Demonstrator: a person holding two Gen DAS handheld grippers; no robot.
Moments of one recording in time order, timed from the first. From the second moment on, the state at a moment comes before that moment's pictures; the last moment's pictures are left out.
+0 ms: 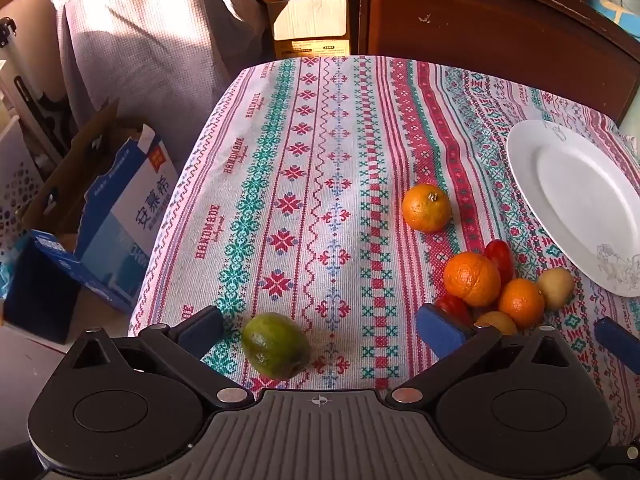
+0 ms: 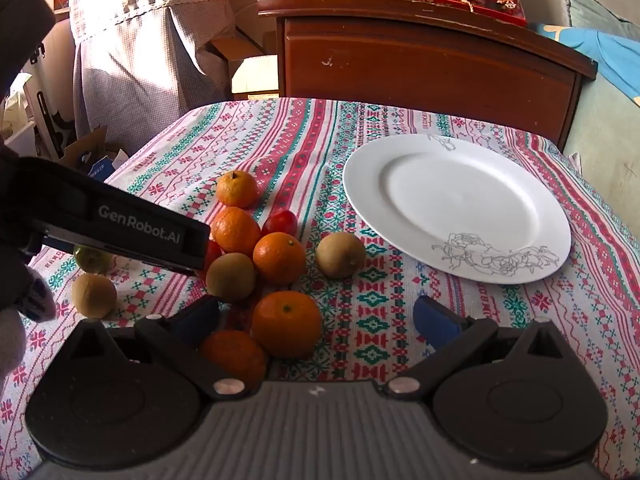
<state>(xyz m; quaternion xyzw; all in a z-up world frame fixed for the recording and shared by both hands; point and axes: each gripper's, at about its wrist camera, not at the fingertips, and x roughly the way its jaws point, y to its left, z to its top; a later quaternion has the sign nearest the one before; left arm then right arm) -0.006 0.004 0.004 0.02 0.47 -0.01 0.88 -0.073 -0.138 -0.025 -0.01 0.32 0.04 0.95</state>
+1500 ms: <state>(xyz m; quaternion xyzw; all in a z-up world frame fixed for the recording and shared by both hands) -0.049 0.022 0.043 0.04 0.50 0.00 0.87 -0.060 -0.151 0.028 0.02 0.48 -0.05 0.88</state>
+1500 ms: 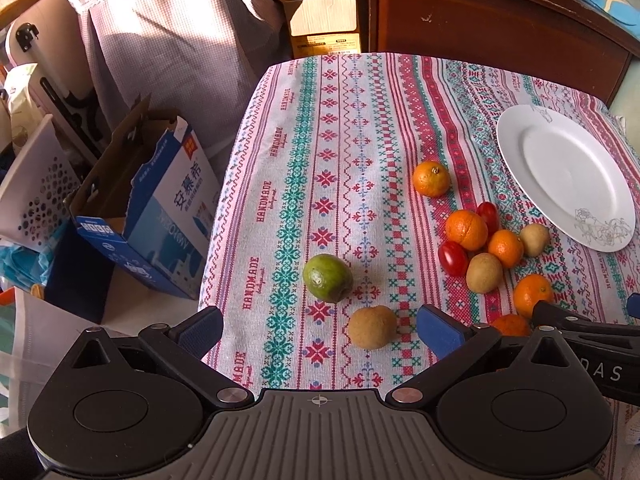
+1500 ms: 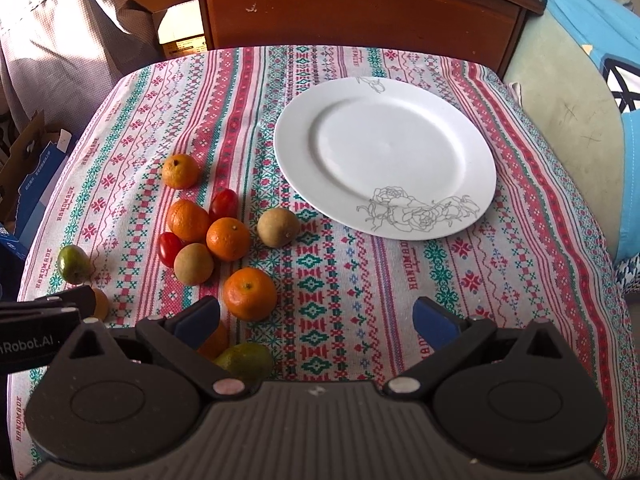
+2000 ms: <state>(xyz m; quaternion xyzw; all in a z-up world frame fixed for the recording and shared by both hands) -0.049 0.022 0.043 0.05 0.50 0.01 0.86 -0.060 -0.149 0.030 0.00 0.47 -0.05 0.88</state>
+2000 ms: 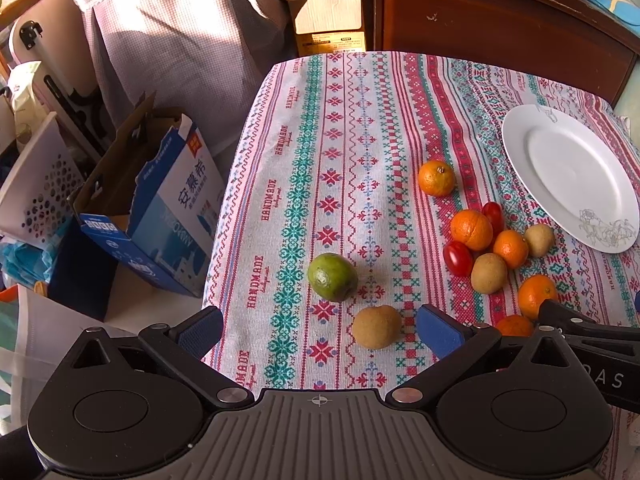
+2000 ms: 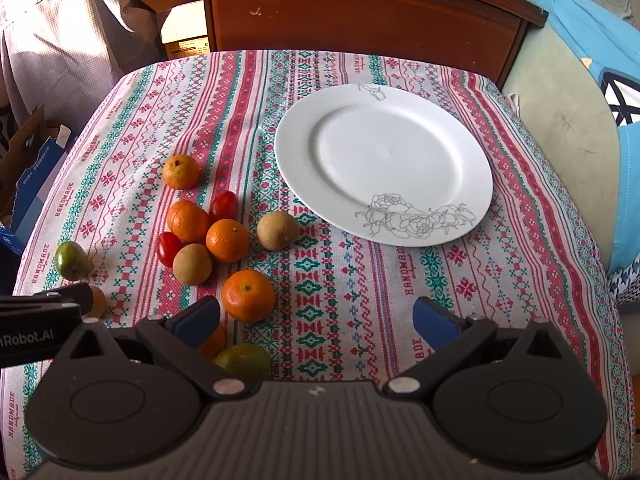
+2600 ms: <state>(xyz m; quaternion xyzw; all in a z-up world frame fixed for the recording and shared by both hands) -0.049 0.023 0.042 0.04 0.50 0.00 0.86 -0.060 -0.148 0.029 0.00 0.47 -0.06 0.88</state>
